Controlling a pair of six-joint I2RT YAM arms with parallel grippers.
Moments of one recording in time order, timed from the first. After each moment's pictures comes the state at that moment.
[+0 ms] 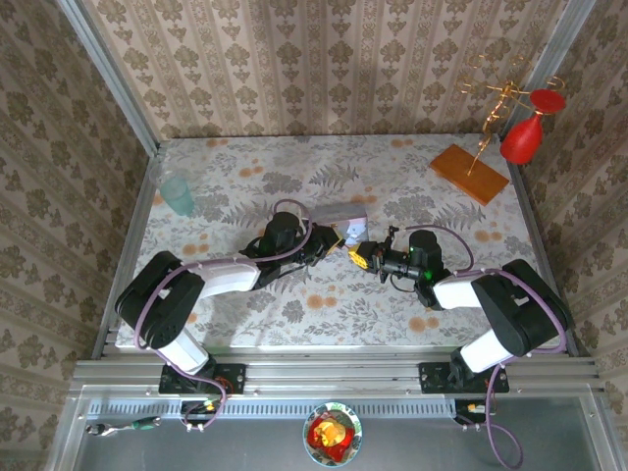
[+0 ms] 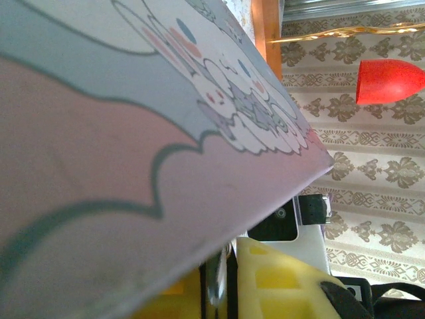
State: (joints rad) left arm -0.76 1.61 0.73 0.48 0.36 -1.37; right arm 0.39 1.52 0.37 0.89 -0.67 1.54
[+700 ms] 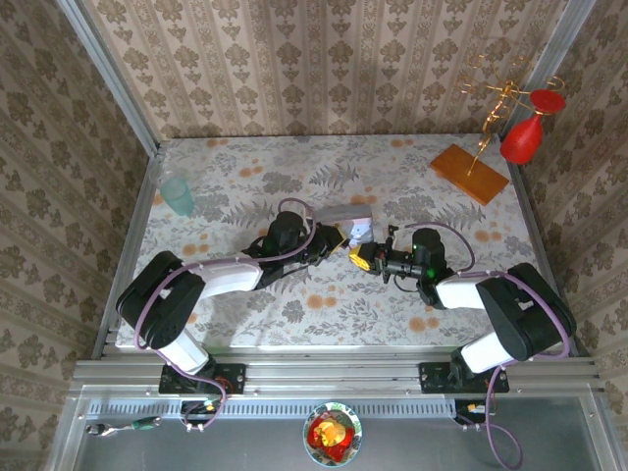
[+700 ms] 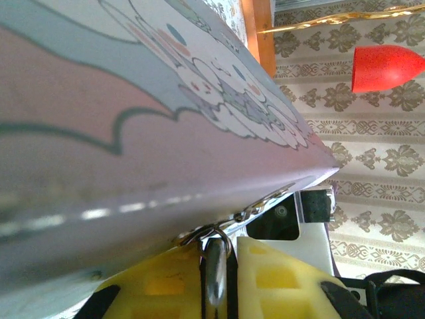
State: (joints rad) left arm -0.79 1.61 0.75 0.47 0.35 -1.35; right arm 0.34 1.49 0.37 0.85 -0.77 1.47
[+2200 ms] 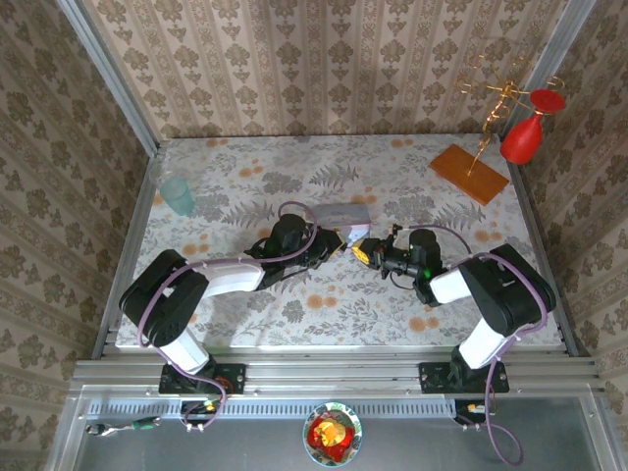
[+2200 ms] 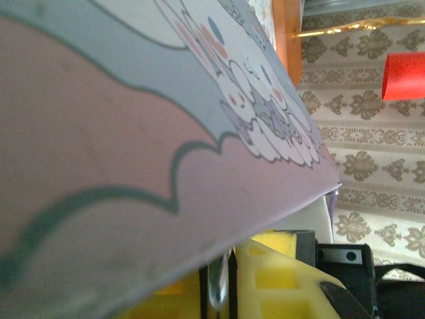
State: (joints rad) left arm -0.80 1.63 0.75 0.44 0.31 -1.37; right arm 0.36 1.65 0.38 1.01 -0.60 1.52
